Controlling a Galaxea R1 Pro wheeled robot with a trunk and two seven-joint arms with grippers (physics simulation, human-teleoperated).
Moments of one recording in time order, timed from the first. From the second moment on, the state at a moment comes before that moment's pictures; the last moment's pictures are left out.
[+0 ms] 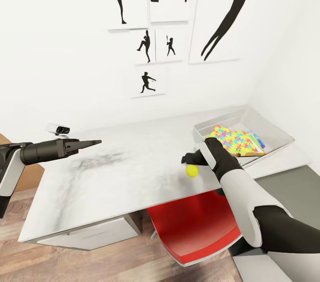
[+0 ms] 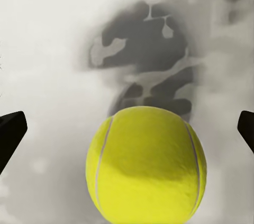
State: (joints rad) left arm -0.75 0.46 0.07 -1.39 0.56 1.04 -1.30; right arm -1.11 0.09 0.03 -0.57 -0.22 0.98 -0.11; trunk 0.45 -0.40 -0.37
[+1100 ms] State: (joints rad) left arm -0.75 0.46 0.07 -1.39 0.56 1.04 -1.30; right arm -1.11 0.09 0.03 -0.54 -0.24 0.99 -0.10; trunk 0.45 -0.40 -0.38
